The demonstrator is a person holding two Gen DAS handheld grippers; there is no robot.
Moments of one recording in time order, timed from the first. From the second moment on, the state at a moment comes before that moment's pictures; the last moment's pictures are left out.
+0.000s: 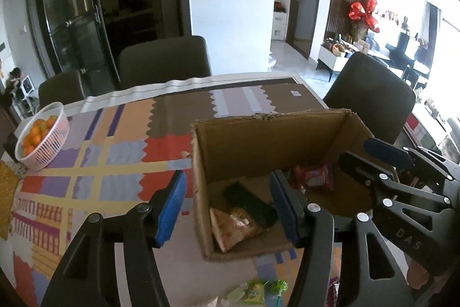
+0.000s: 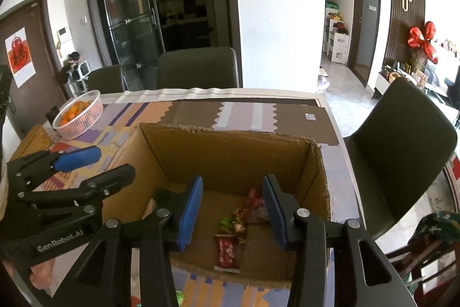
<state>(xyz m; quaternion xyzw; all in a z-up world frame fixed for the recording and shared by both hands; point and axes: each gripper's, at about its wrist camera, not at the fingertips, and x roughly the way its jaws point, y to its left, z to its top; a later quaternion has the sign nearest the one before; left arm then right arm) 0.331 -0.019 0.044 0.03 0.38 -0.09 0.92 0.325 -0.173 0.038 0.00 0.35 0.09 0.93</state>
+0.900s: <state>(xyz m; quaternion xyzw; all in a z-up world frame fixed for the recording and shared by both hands) 0.216 0.022 0.053 0.00 0.35 -0.05 0.94 0.230 -0.149 0.043 -0.02 0.32 0.14 0.94</state>
